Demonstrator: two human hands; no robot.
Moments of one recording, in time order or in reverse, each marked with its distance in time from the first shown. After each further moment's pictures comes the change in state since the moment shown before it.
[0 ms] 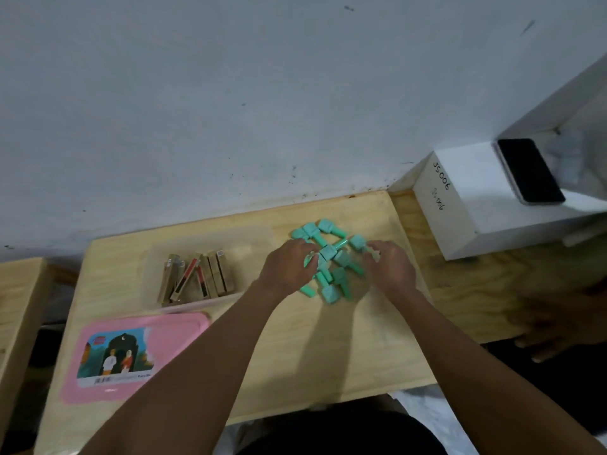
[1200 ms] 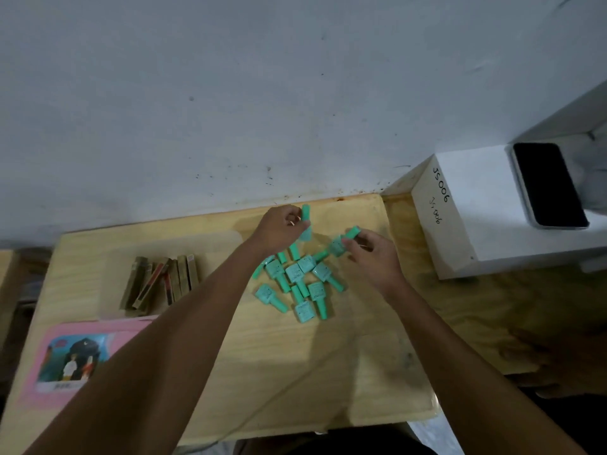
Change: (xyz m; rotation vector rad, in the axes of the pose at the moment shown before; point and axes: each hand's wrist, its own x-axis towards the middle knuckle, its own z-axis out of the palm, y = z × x) left_hand 0.107 0.009 -0.001 -0.515 -0.039 -0.308; right_hand 0.054 -0.003 -0.019 0.777 -0.224 0.027
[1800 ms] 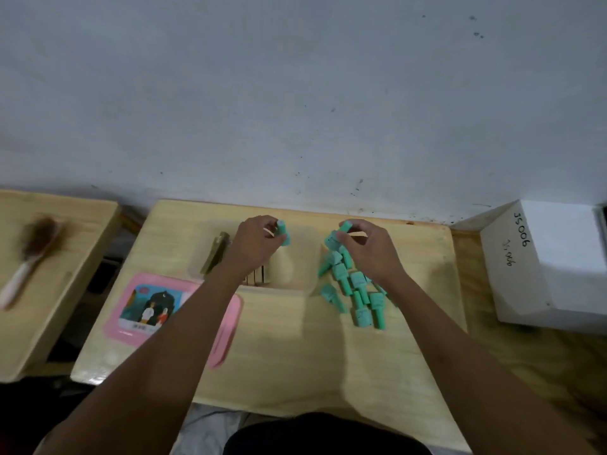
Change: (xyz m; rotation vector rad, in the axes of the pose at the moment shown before) left_hand -0.105 -0.090 -0.127 0.042 0.378 -0.096; right_hand -0.022 -0.072 0.121 -0.223 -0.232 -0.205
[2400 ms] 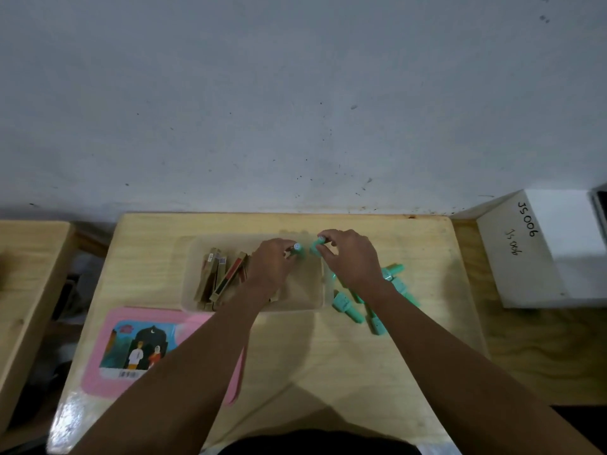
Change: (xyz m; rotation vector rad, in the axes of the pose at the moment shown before) left_hand 0.040 -0.050 0.048 0.089 -0.174 0.106; right_hand 0.035 0.009 0.072 -0.715 0.049 -0.092
